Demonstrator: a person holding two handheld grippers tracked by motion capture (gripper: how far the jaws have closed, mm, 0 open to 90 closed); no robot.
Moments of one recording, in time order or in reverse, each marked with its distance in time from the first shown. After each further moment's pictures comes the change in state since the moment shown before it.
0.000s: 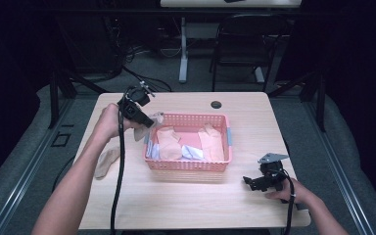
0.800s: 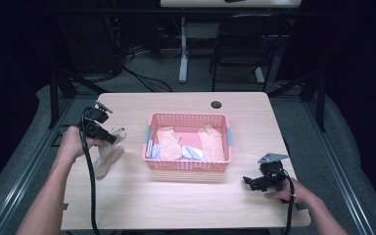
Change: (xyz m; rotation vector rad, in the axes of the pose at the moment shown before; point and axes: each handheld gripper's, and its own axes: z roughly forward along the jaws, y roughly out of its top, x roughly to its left) left arm 0.067 -0.116 0.014 0.053 0.040 -0.264; right arm 0.000 0.000 0.000 -0.003 0.003 0.004
